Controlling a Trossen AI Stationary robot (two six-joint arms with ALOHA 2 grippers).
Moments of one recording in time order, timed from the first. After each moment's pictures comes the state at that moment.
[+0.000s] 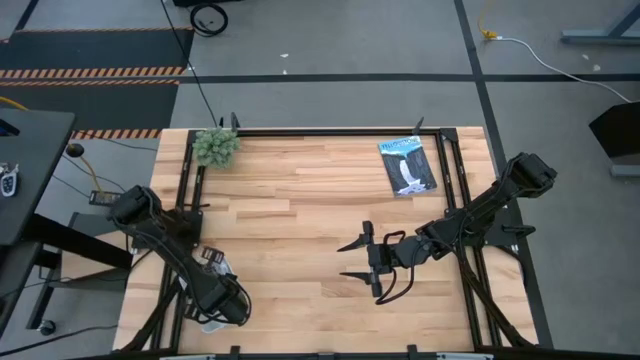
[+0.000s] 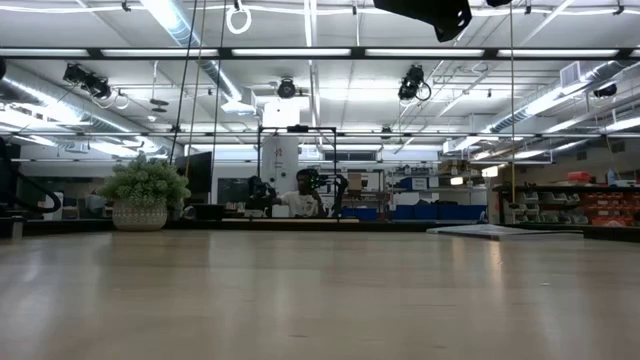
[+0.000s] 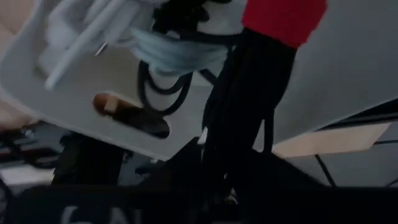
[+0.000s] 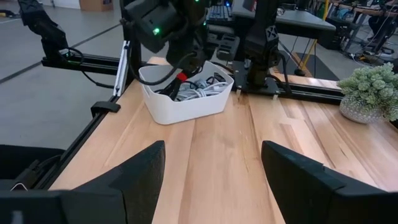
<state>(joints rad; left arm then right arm) -0.81 1.73 1.19 -1.49 0.25 -0.43 0.51 1.45 0.75 0.44 0.44 0.01</state>
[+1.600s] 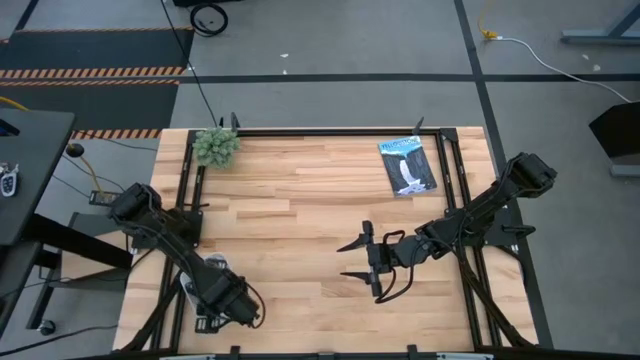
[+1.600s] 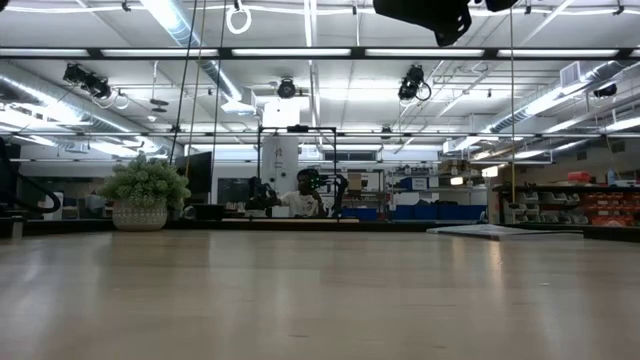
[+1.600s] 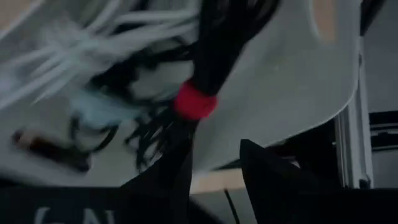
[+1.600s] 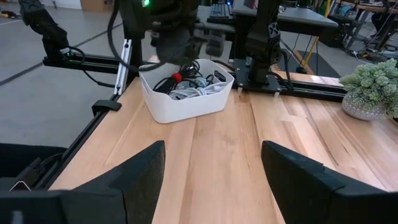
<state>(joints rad) -0.76 1.72 1.26 -1.29 0.39 -0.68 0.50 1.46 0.74 0.45 0.42 0.02</state>
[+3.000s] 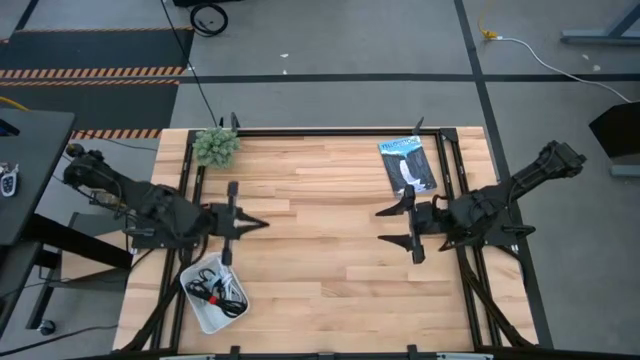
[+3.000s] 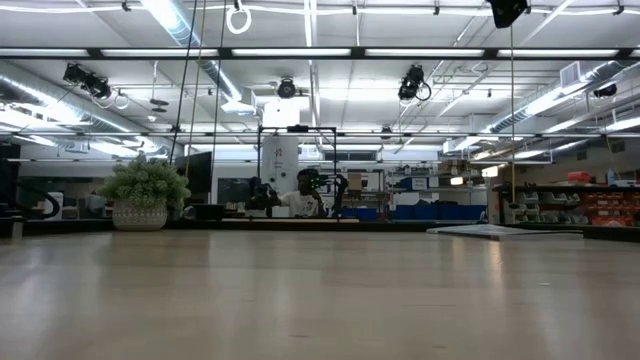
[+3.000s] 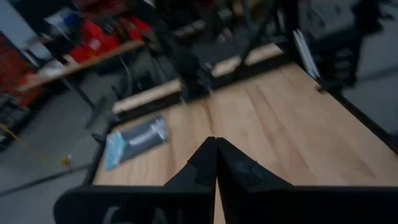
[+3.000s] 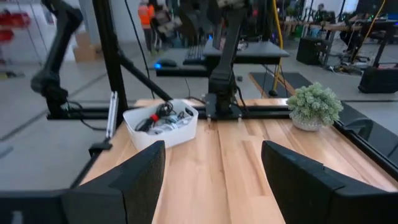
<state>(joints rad) -0.48 0.94 0.97 -0.32 -0.52 0.20 0.47 0.86 0.59 0.15 0.45 0.06</state>
